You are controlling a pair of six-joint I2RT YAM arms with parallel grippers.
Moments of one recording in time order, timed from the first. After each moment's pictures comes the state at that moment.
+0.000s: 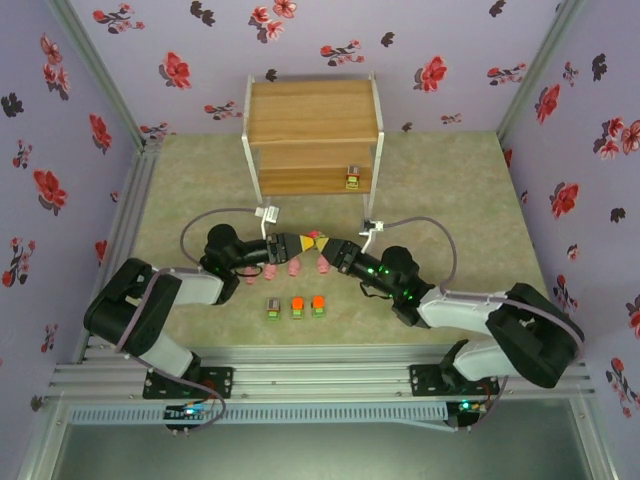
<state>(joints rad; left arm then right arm) -0.51 1.56 0.47 1.17 0.90 -1.15 0.81 1.34 0.40 0.93 -0.20 1.11</state>
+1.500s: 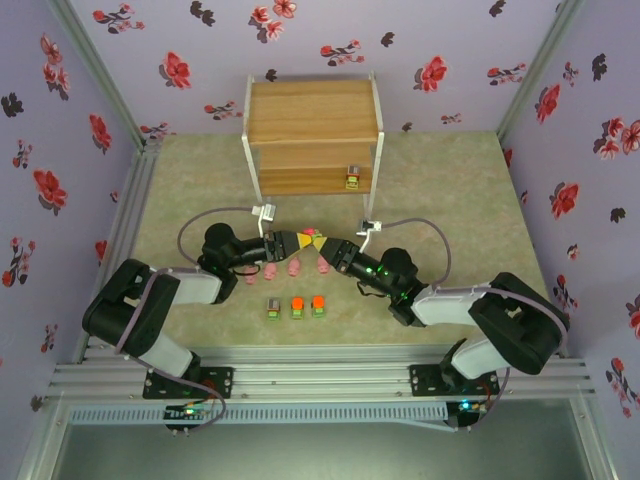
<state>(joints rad) -0.49 1.55 0.47 1.17 0.90 -1.16 0.81 1.43 0.39 1.09 -0.24 1.17</state>
